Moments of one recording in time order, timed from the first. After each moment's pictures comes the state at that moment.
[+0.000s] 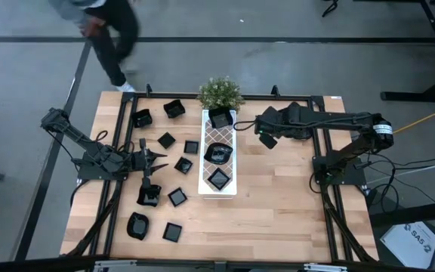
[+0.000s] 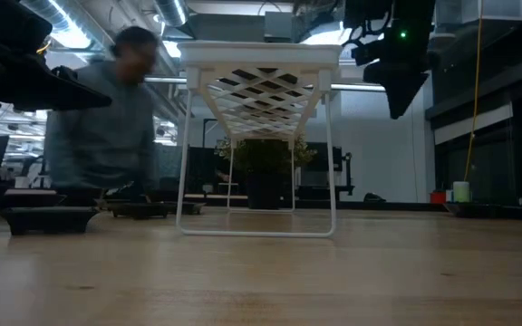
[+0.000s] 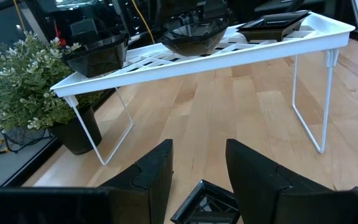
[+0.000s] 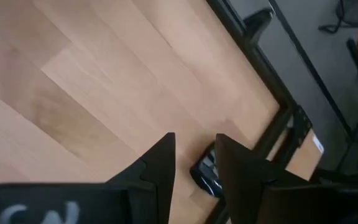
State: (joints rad) left arm -0.56 0.29 0.01 0.08 -0.78 0.07; right arm -0.17 1.46 1.29 -1.31 0.58 0.55
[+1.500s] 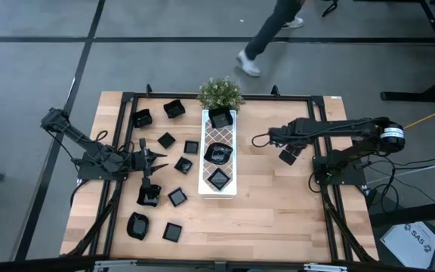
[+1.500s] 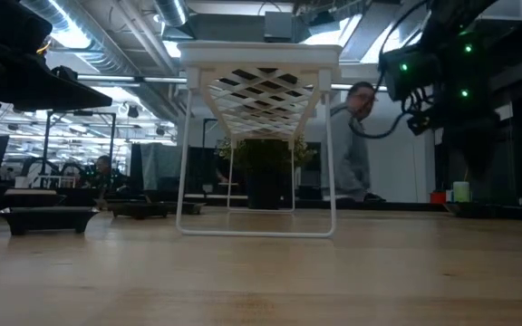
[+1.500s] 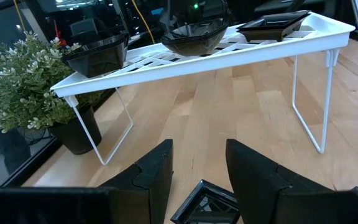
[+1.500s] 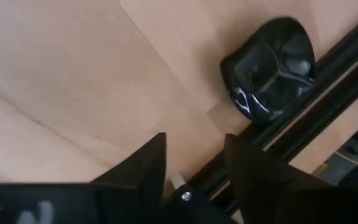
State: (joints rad) left arm -0.56 0.29 0.01 0.08 -0.78 0.07; right arm -0.25 1.33 0.80 -1.20 0.34 0.44
